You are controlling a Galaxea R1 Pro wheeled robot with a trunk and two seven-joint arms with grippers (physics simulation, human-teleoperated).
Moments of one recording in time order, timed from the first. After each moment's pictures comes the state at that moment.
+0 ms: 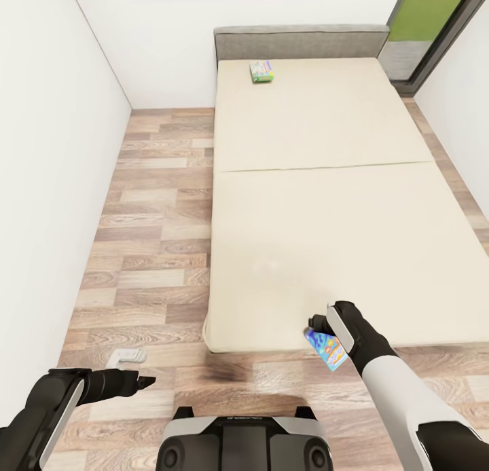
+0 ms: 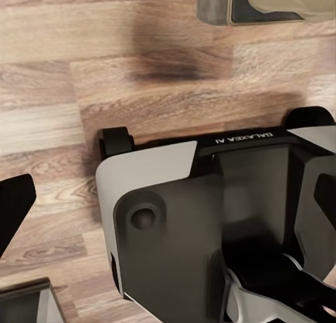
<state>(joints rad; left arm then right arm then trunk) -0.29 0.25 0.08 -1.34 0.01 0.94 -0.53 -0.84 -0.03 0.07 -0.66 -0.37 0.77 -0.35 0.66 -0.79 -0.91</state>
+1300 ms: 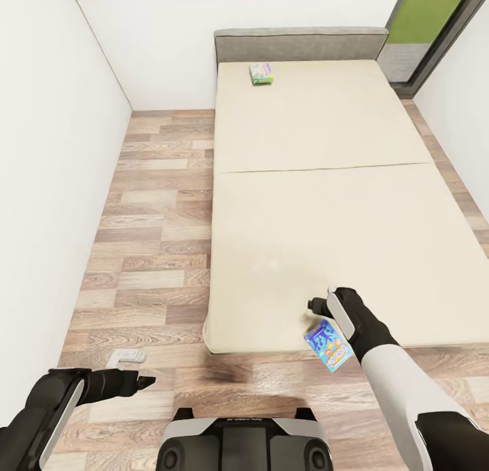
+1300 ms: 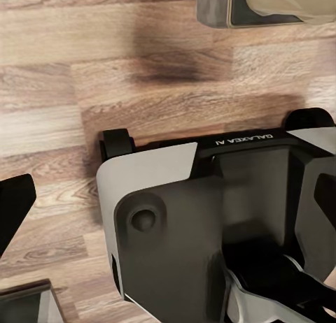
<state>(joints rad) -0.29 0.25 0.08 -1.34 0.01 0.94 -0.53 -0.88 -0.03 0.06 -0.71 -0.37 0.75 -0.35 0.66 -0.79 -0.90</state>
